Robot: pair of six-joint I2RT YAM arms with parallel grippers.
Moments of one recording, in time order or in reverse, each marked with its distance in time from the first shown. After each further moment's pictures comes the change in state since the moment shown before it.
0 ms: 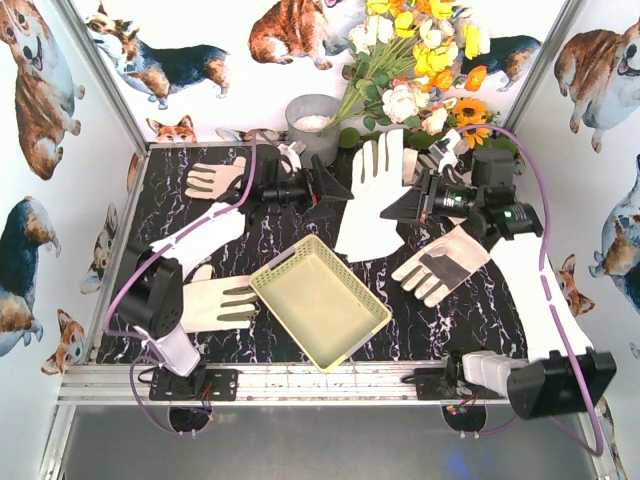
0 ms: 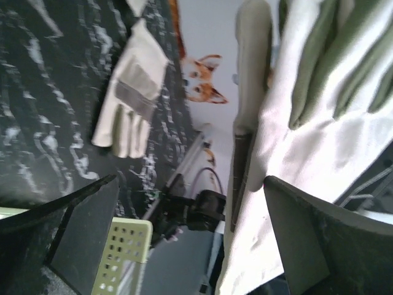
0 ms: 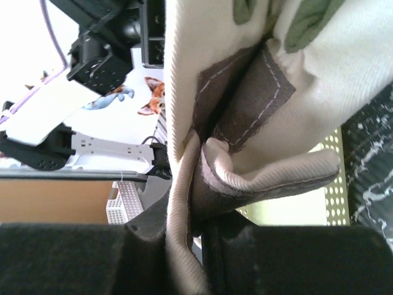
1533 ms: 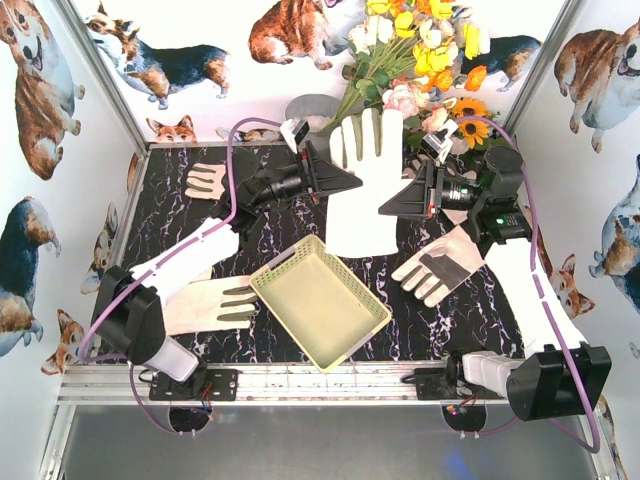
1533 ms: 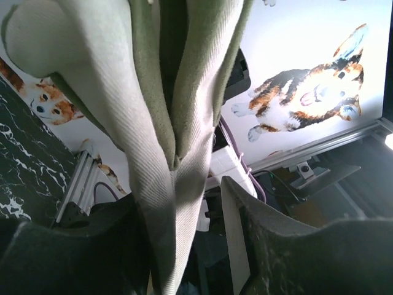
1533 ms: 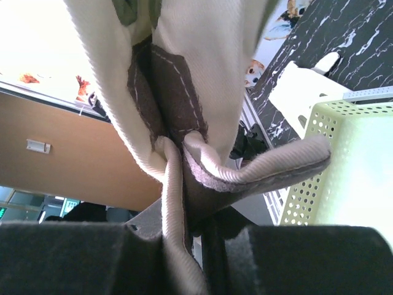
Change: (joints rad) left arm -0.105 -0.174 -0.087 0.629 0.081 -0.434; right arm -0.007 -0.026 -0.145 0.664 -0.375 0.491
